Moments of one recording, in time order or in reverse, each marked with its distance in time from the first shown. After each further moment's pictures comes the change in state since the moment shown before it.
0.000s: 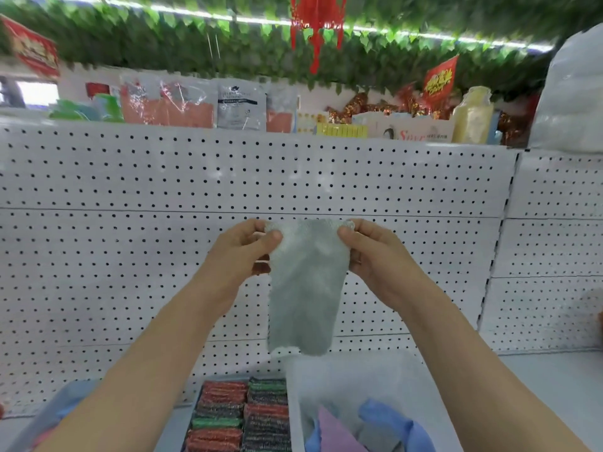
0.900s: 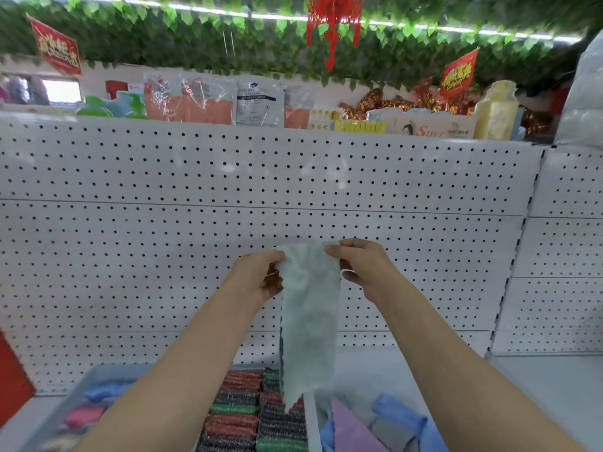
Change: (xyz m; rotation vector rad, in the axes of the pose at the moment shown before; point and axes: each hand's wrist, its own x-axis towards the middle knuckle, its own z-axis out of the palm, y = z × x) left_hand 0.014 -0.036 0.002 -0.313 0.312 -0.491; right_hand 0.035 0.041 0.023 -0.134 0.260 0.295
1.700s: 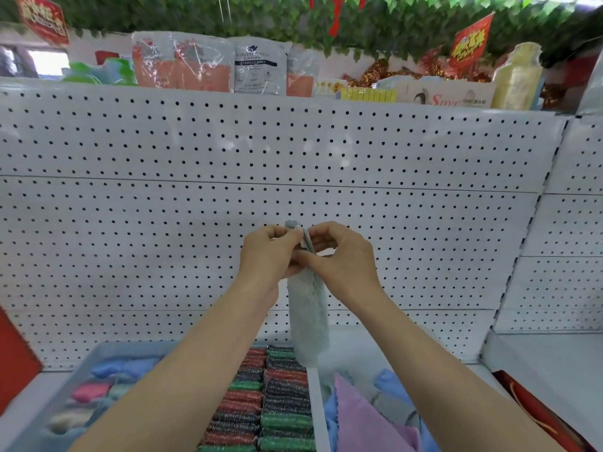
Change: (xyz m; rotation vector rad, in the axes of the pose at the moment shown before) left_hand -0.018 -0.013 0.010 0.188 -0.002 0.274; right_hand -0.032 0.028 0.039 -0.379 0.049 -0.532
